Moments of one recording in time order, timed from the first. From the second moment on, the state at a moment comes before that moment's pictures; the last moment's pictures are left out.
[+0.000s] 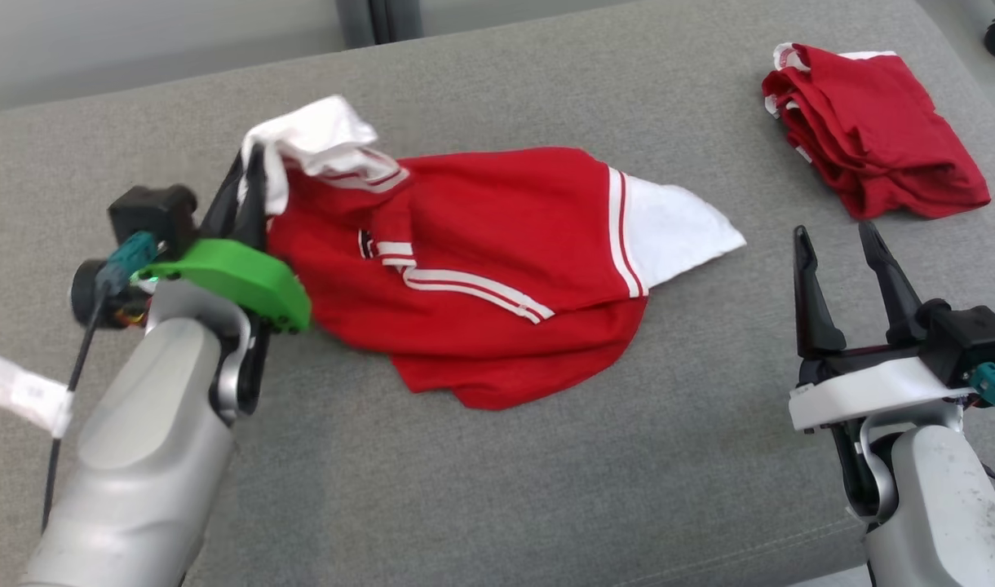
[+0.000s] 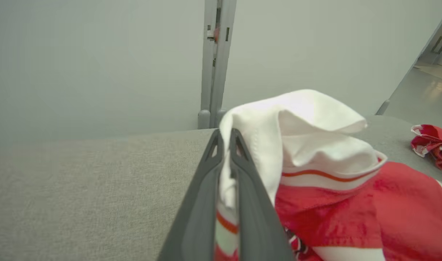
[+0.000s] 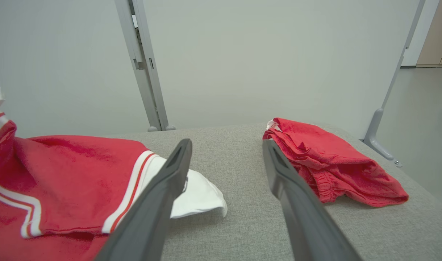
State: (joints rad) left arm -0.73 0.25 -0.51 0.65 -0.65 0.02 -0.25; right arm -0.27 -0.05 -0.07 0.16 0.16 0.13 -0.26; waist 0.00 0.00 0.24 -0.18
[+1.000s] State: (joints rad) left arm -0.34 0.19 -0.17 0.42 -0.42 -0.08 -0.26; right arm -0.27 -0.05 -0.06 0.19 0.09 0.13 -0.26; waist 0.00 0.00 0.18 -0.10
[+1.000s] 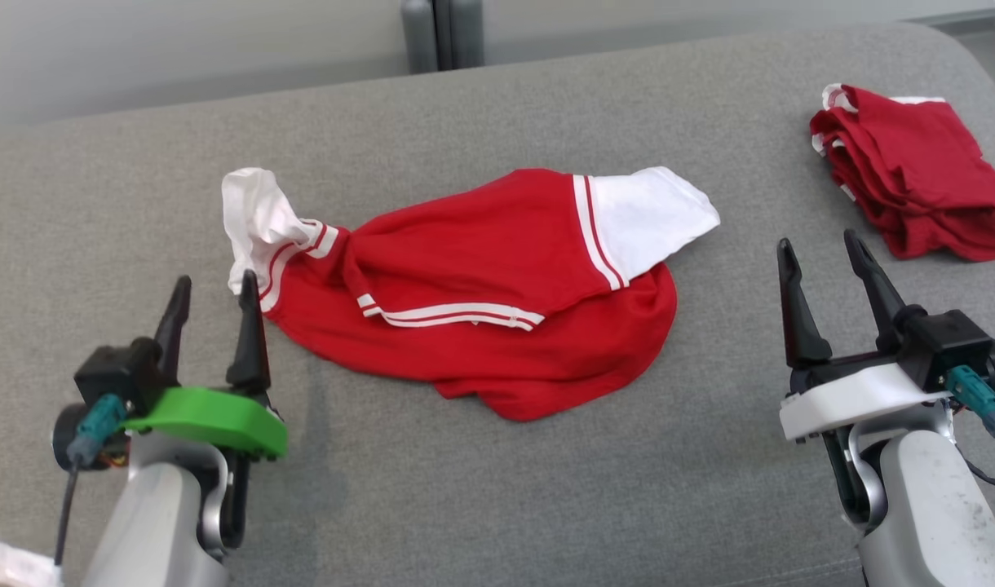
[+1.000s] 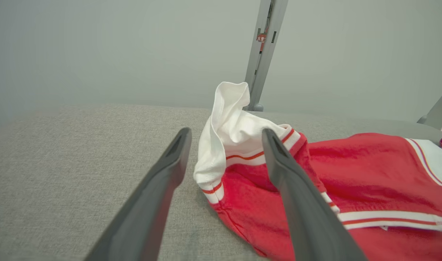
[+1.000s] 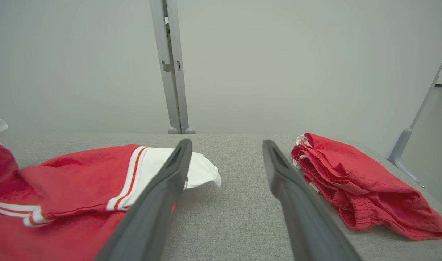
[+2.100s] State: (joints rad) left arm 0.04 0.05 -0.07 0.27 -0.37 -0.11 -0.26; right arm -0.03 -0.05 0.01 0.23 0.16 0.13 -0.26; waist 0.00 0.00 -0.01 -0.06
